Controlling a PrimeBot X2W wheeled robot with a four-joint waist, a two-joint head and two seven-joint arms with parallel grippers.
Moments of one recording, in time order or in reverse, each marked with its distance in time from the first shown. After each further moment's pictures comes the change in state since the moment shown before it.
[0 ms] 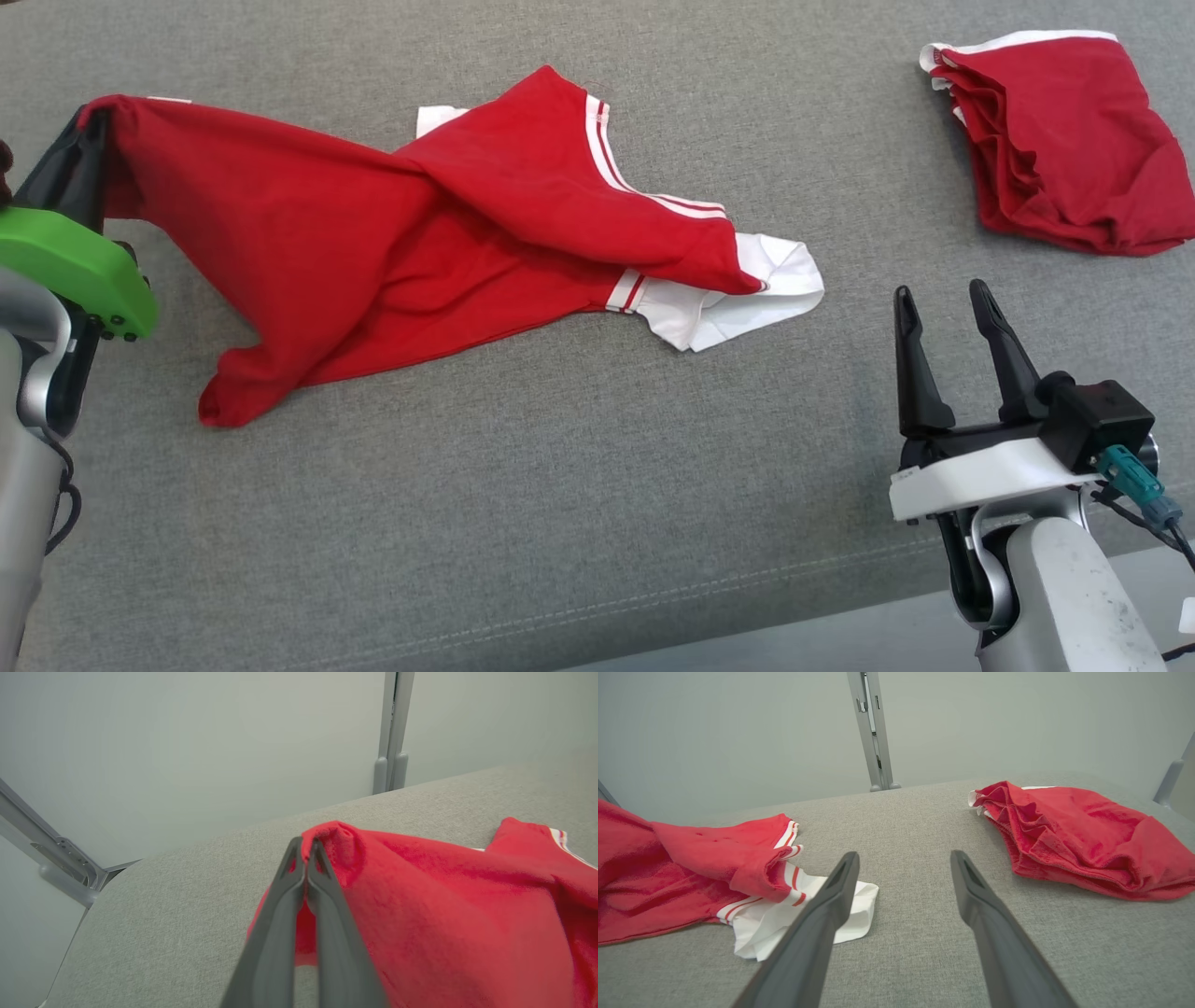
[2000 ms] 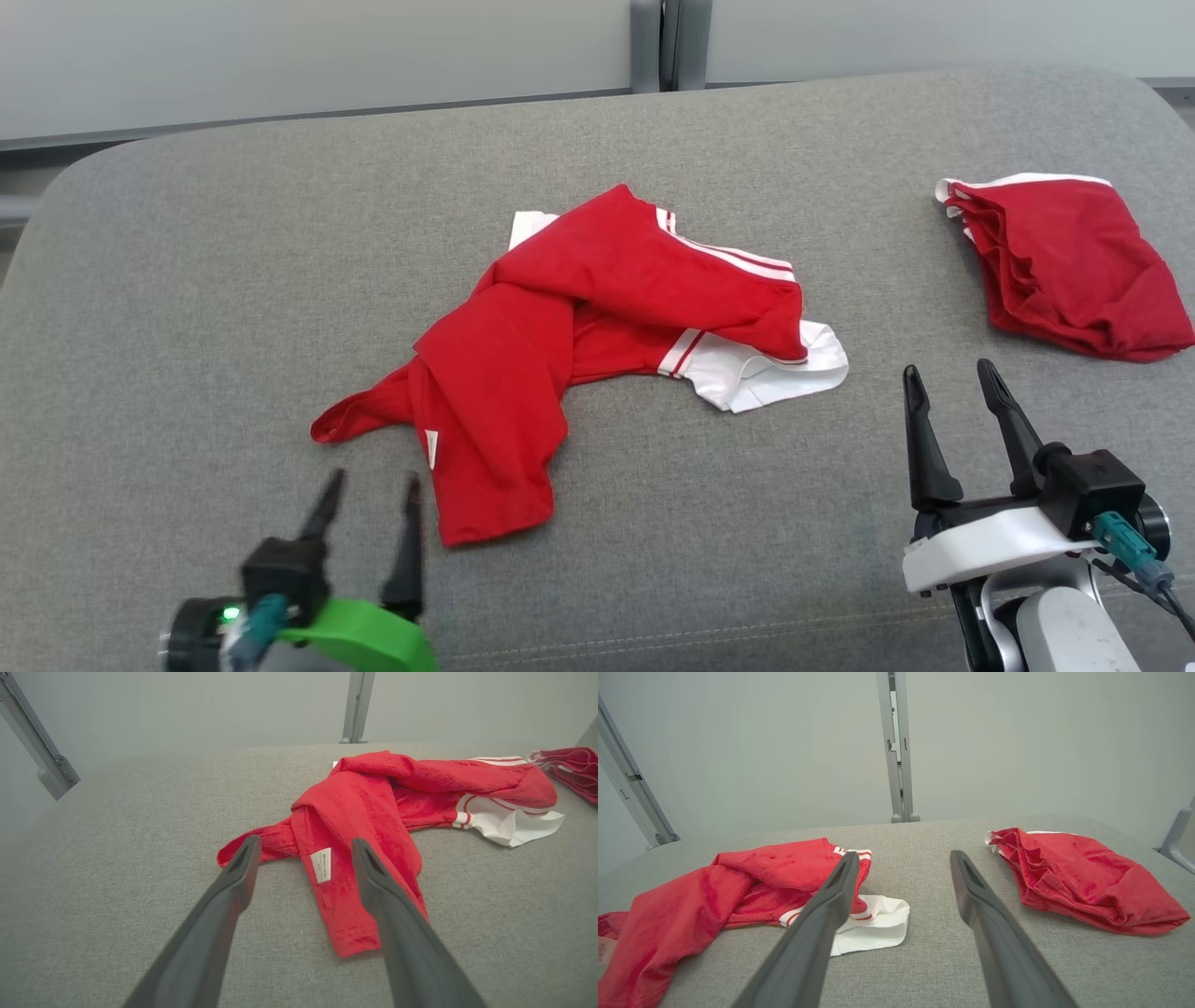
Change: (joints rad) left arm 0.735 -0.195 -0.072 -0.500 0.088 0.329 -0.093; right arm 0.123 0.000 -0.026 -0.001 -0.053 0.000 0.001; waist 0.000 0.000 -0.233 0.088
